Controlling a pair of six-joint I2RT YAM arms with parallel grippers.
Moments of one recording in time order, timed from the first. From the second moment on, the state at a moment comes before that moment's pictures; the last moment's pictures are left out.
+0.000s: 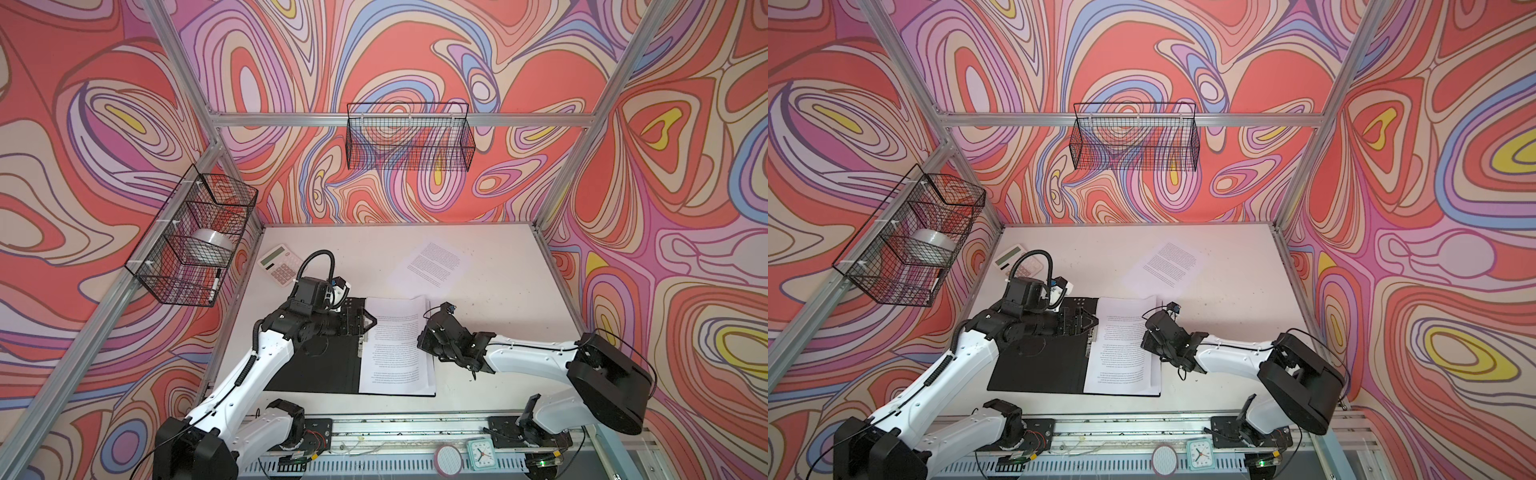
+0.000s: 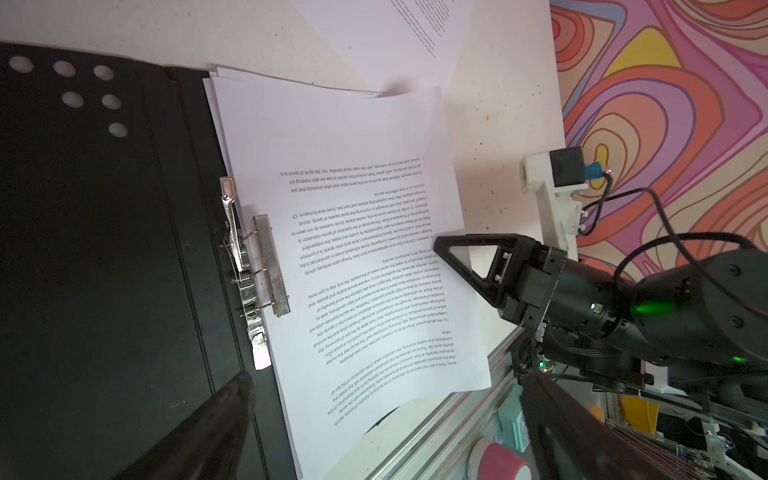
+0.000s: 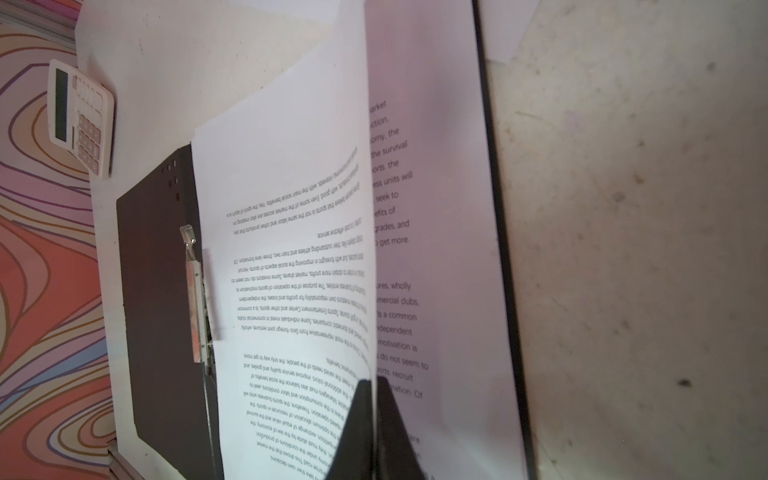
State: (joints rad) left arm -0.32 1.06 0.80 -0.65 0.54 -0.44; right arm 0.87 1.45 0.61 0.01 0.09 1.16
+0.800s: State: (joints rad) left arm -0.32 1.06 0.80 -0.65 0.54 -0.44; right arm 0.87 1.51 0.65 0.01 0.08 1.11
